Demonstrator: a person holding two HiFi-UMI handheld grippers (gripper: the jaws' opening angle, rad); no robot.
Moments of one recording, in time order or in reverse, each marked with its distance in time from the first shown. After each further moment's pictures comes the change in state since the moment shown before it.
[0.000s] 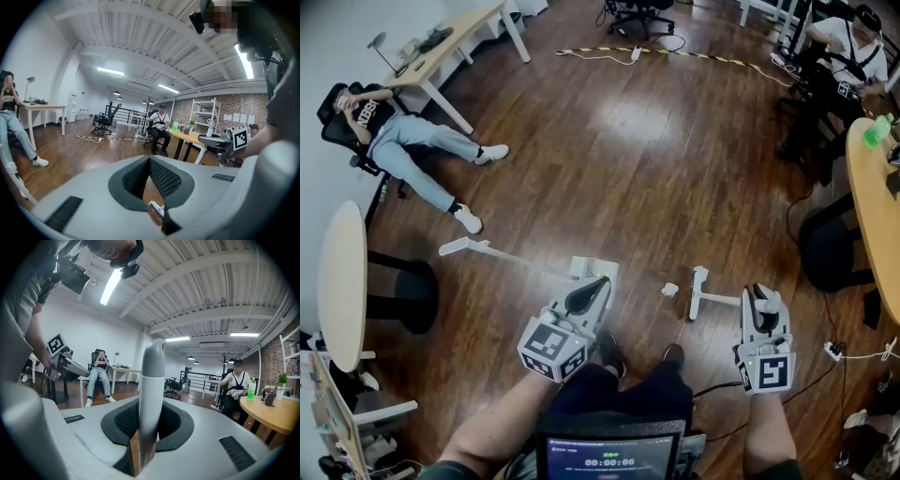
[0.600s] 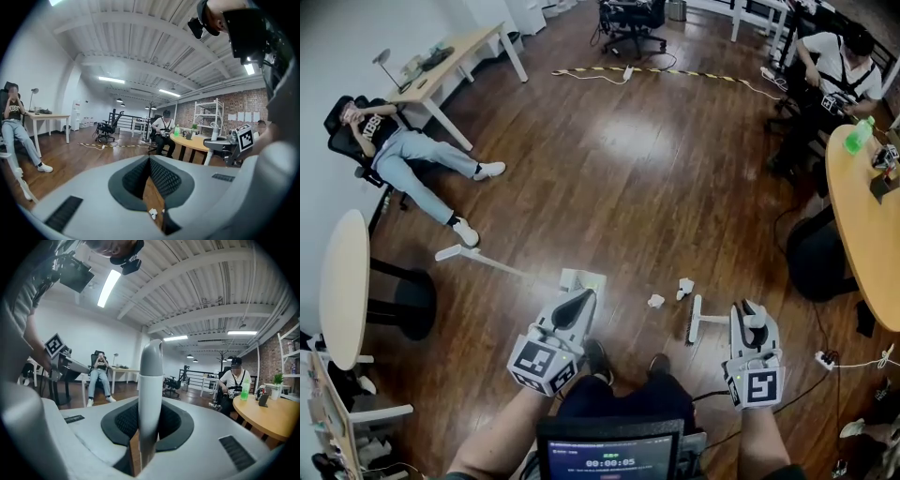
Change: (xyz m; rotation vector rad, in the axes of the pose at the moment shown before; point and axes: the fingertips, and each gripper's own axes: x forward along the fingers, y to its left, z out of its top) left arm 0.000 -0.096 0.052 0.028 -0.070 0.075; right arm -0.080 -0.070 0.028 0.026 0.019 -0.008
